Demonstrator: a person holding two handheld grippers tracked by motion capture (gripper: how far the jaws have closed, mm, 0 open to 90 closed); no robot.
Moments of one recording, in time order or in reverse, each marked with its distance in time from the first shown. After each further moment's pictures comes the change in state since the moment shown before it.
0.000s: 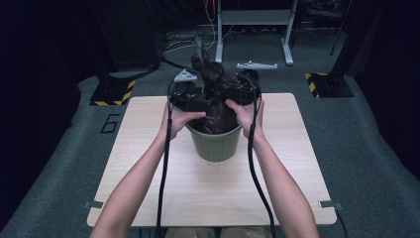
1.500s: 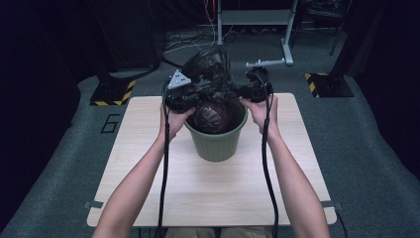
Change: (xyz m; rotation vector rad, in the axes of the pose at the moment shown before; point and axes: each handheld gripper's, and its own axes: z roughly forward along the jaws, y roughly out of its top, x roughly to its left) left arm 0.000 -0.002 -0.022 -0.160 0.103 0.112; right arm -0.036 -0.003 -0.010 0.169 -0.084 -0.023
